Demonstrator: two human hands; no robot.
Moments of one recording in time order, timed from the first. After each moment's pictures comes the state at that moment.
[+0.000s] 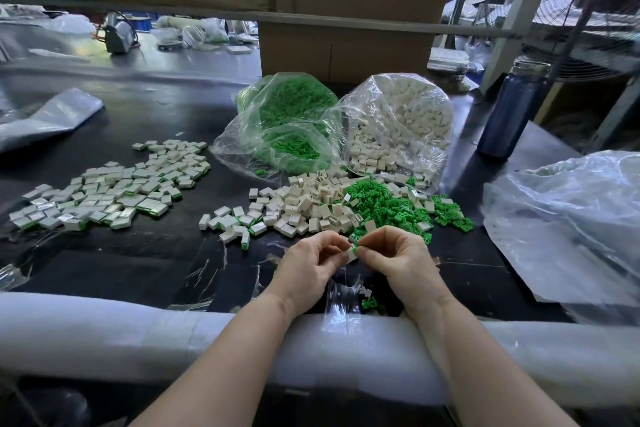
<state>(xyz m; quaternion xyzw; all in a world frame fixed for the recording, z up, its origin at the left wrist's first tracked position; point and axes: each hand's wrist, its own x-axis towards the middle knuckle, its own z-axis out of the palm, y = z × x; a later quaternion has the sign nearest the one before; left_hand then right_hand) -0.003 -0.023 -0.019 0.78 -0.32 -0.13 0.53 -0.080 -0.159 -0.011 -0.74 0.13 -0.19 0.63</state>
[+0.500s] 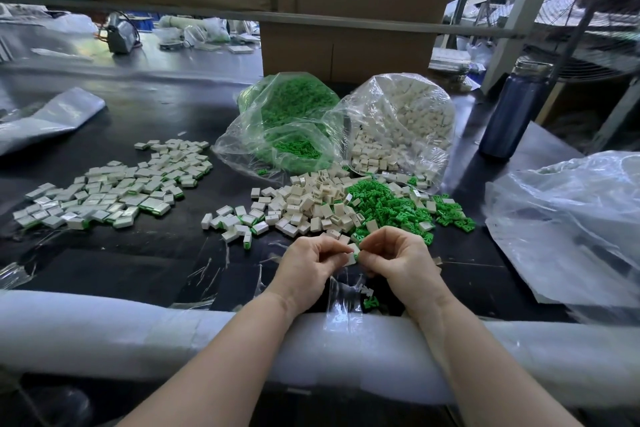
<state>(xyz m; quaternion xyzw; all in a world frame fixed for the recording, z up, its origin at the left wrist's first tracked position) -0.006 -0.023 -0.015 0.76 -0.32 -0.12 0.55 -0.079 -0.160 -0.014 -0.75 0.13 -0.18 0.62</state>
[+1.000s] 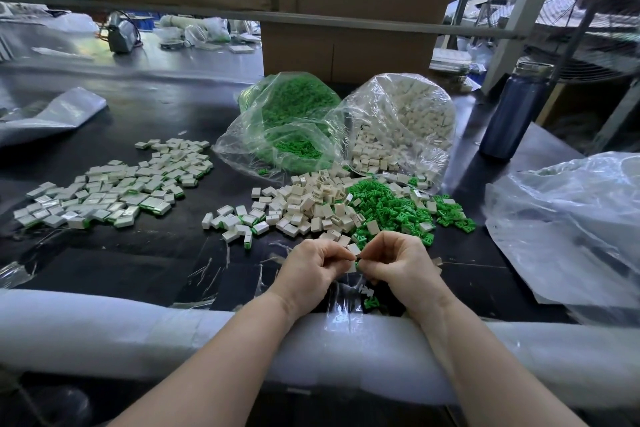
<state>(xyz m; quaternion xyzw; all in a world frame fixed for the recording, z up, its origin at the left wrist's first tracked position) -0.007 -0.022 -0.015 0.79 -0.34 -0.11 0.50 -0.080 -0.161 -0.013 -0.77 0.13 -0.15 0.60</state>
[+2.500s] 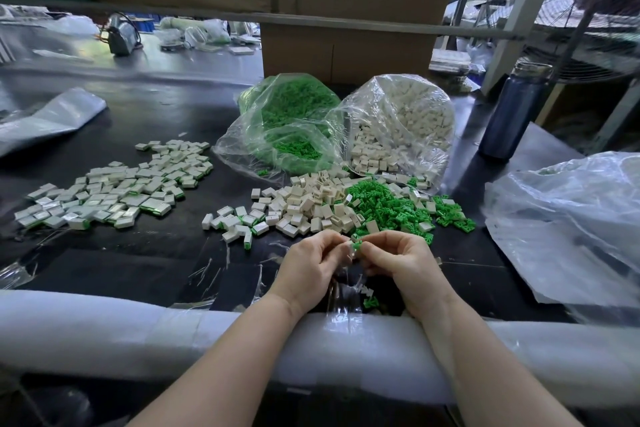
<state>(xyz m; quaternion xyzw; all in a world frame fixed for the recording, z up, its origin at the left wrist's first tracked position) -0.009 -0.023 -0.015 0.79 -0.33 -0.08 0.52 -0.080 -0.162 -0.013 -0.68 0.14 -0.15 0.70</state>
